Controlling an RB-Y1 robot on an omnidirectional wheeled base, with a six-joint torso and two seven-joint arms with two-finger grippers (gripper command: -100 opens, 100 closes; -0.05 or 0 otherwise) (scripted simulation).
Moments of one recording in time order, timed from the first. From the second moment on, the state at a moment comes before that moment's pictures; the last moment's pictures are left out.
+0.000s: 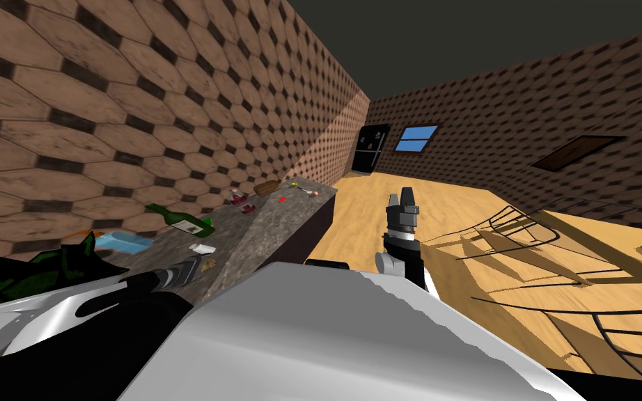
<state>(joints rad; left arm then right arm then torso) 1.09 1.55 -0.07 -1.35 0.10 -0.24 1.32 0.49 0.03 0.03 -2.30 0.09 -0.46 0.17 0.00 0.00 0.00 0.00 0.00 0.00</state>
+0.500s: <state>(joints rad) 1.07 1.53 -0.08 -1.34 0.10 -0.24 1.30 0.49 0.03 0.03 -2.30 0.09 -0.46 0.17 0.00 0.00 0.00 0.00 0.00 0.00</state>
